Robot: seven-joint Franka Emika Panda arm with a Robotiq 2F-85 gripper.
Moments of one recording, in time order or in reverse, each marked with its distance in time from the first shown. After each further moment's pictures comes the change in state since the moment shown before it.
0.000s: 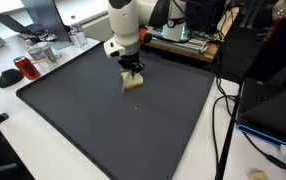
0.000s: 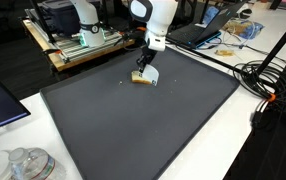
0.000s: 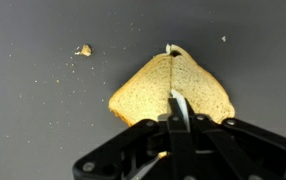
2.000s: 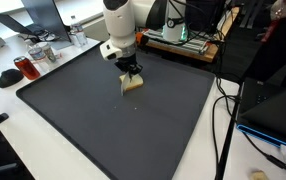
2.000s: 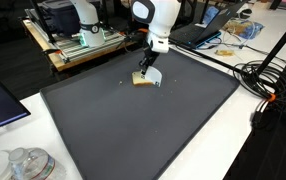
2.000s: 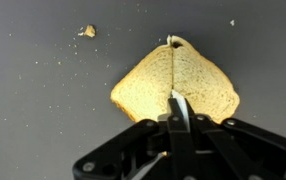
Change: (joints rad) arm -0.008 0.031 -0.001 0.049 0.010 -0.005 -0.050
